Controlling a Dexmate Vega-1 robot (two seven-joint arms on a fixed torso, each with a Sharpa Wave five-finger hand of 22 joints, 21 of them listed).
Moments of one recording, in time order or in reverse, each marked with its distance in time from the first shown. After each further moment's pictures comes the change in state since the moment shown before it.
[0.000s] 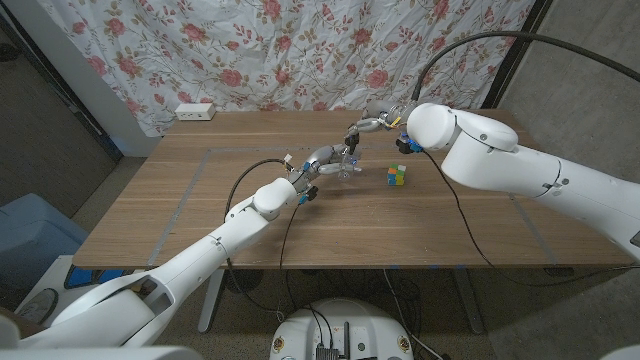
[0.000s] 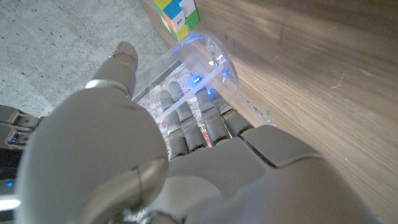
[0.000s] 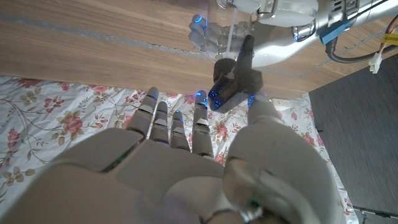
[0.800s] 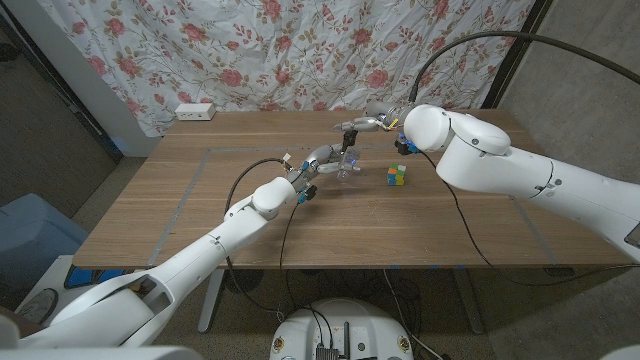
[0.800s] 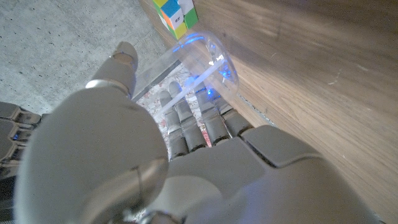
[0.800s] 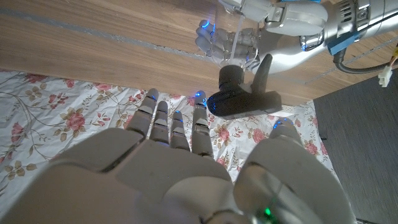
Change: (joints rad) left arm -0.003 0.003 -0.002 0.003 -0.002 0.003 -0.003; left_hand 0.000 0.000 -0.004 0.004 0.000 0.000 0.000 0.000 0.000 0.000 0.000 0.000 0.000 0.000 0.000 0.000 -0.001 0.000 0.000 0.000 0.000; right arm 0.037 0.015 -0.062 0.016 -0.077 -0.029 0.042; right_hand -0.258 -0.094 -0.157 0.145 -0.008 -0.016 0.027 -0.015 0.000 0.000 0.000 -0.004 0.002 0.004 -0.004 0.000 0.021 -0.020 -0.002 0.000 0.000
